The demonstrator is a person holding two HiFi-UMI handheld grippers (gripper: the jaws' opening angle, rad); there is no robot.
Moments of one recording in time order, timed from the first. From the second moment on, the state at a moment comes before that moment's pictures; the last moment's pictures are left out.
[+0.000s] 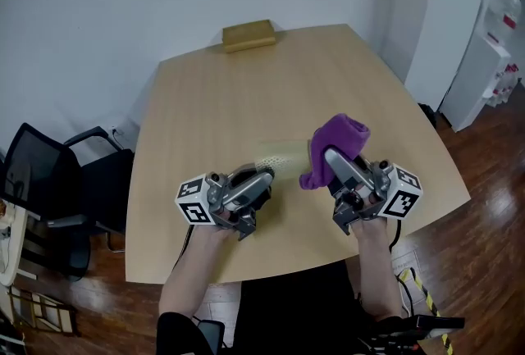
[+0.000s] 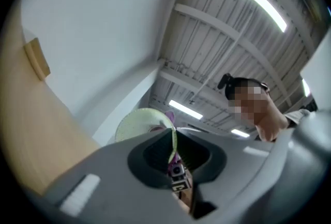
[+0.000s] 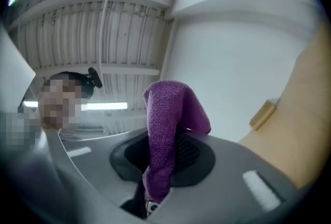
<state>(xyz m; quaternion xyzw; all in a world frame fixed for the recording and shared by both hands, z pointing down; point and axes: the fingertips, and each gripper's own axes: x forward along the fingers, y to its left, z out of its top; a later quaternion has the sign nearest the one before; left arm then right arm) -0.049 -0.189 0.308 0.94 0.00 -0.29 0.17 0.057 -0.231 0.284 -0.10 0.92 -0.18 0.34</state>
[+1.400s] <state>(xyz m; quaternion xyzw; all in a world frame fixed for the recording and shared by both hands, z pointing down) -0.088 -0.395 0.423 0.87 -0.16 0.45 0.08 0.063 -0.273 0.366 -0.14 0.90 -0.29 0.27</state>
